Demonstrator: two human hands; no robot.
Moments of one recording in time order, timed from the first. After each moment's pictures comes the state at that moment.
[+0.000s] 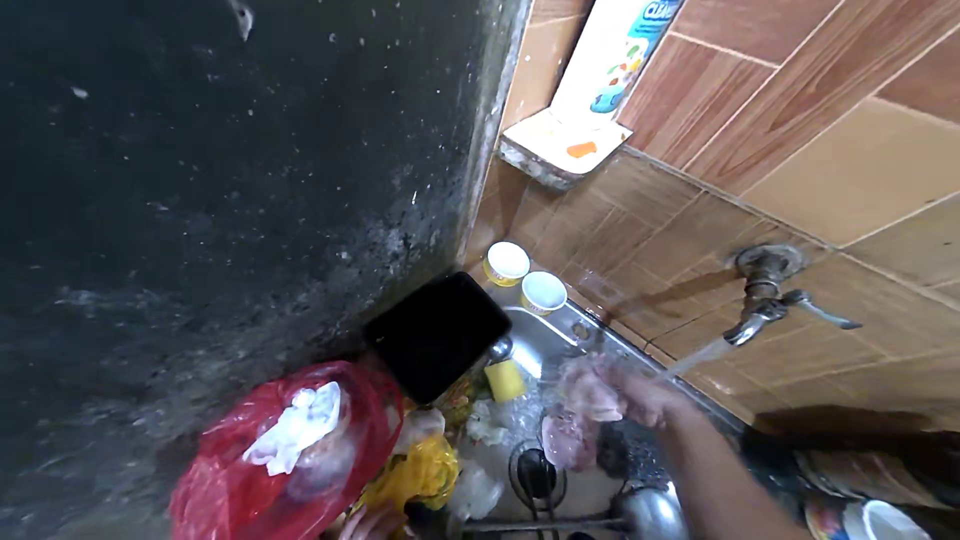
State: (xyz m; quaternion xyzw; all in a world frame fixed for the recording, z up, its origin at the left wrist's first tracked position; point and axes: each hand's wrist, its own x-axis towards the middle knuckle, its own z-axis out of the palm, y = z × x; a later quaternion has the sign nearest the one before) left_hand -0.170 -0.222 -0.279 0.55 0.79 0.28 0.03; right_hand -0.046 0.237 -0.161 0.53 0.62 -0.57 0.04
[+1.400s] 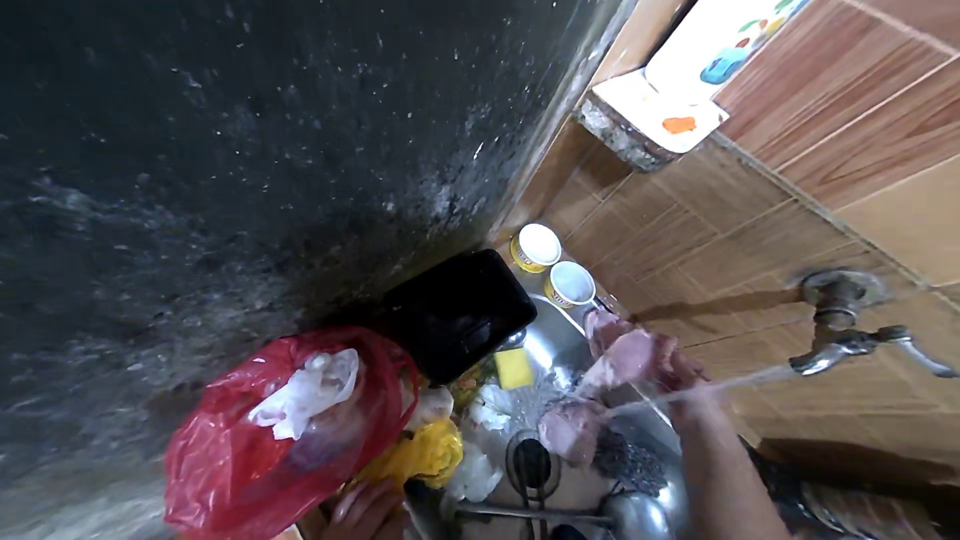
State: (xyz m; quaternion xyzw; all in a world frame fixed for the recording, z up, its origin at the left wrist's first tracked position) left_hand -0.168 -0.222 -0.277 0.53 0.80 0.29 0.02; right_hand -0.033 0.252 -0.180 0.58 0.63 -0.44 -0.28
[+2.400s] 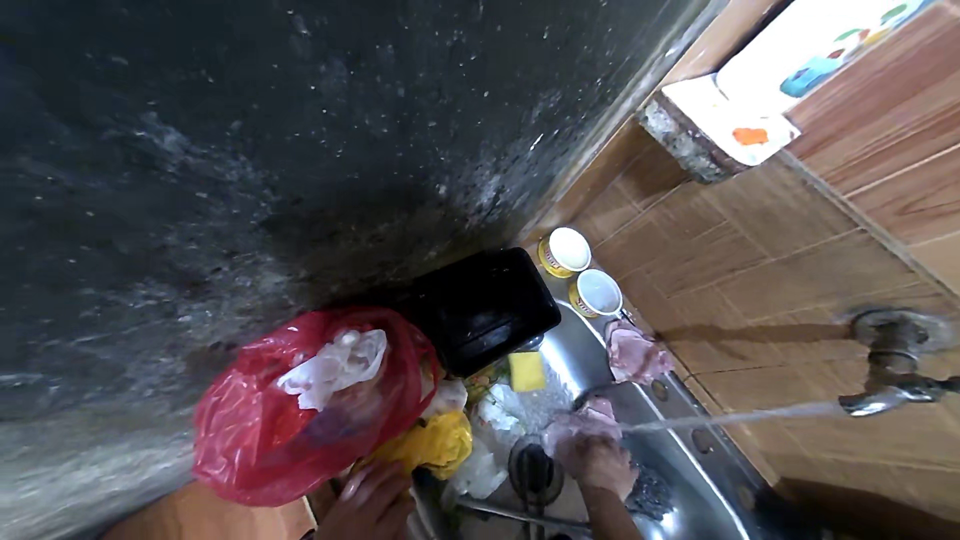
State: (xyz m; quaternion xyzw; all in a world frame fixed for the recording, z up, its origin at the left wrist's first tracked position) left_hand -0.164 -0.220 -0.286 0.51 0.80 0.30 -0.04; right_hand -0.022 0.153 -0.296 0.57 0.78 -0.05 0.25
